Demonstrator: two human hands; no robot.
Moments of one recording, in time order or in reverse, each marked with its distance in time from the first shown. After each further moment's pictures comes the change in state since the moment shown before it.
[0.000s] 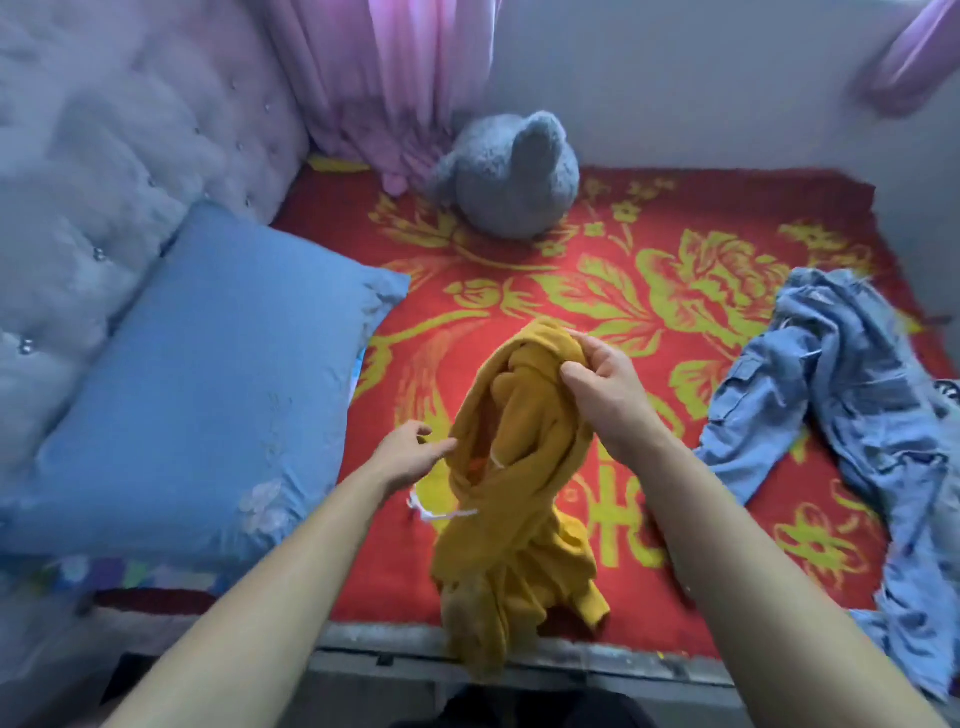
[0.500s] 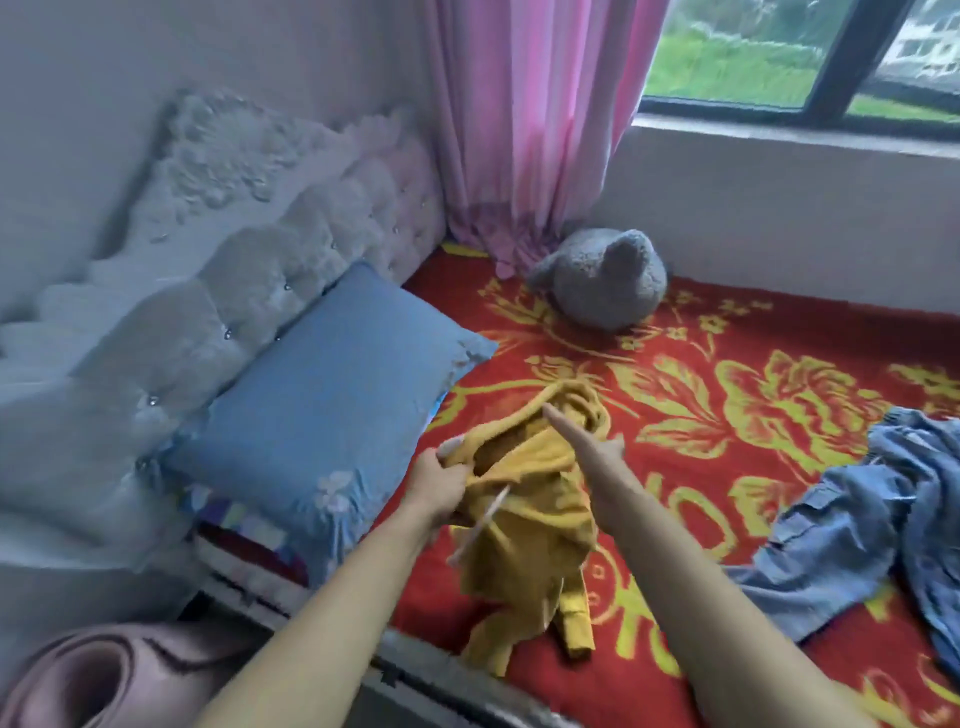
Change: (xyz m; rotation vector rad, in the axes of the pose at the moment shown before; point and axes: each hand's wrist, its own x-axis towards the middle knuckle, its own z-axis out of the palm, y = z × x) left_hand -0.127 0.044 0.031 -0.682 0.414 -0.058; right_hand -0.039 -0.007 -0.006 -0.013 -0.117 0.468
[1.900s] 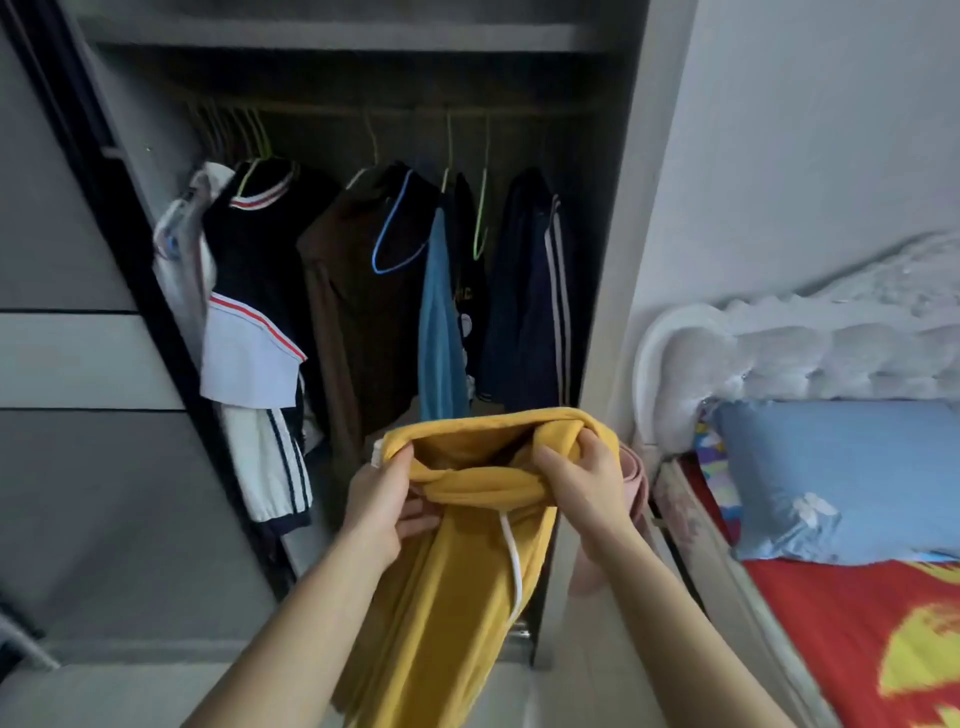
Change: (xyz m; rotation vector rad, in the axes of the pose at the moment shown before) left_hand -0.747 -0.342 -0.313 -0.875 1.233 0.047; right_hand -0.623 0.364 0.179 -0.419 -1.112 -0.860
